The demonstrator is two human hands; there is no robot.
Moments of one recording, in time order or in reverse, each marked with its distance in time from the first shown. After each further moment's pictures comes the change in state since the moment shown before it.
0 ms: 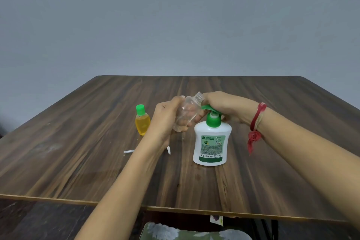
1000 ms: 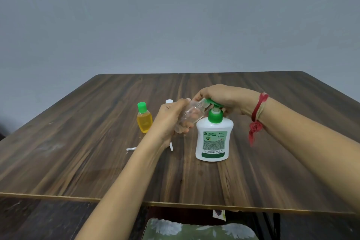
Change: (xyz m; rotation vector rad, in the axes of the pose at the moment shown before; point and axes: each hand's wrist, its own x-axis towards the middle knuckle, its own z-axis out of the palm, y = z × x) left_hand -0.001 -0.007 -0.004 0.038 -0.091 -0.068; right_hand -0.002 -0.008 -0.004 -0.095 -0.016 -0.022
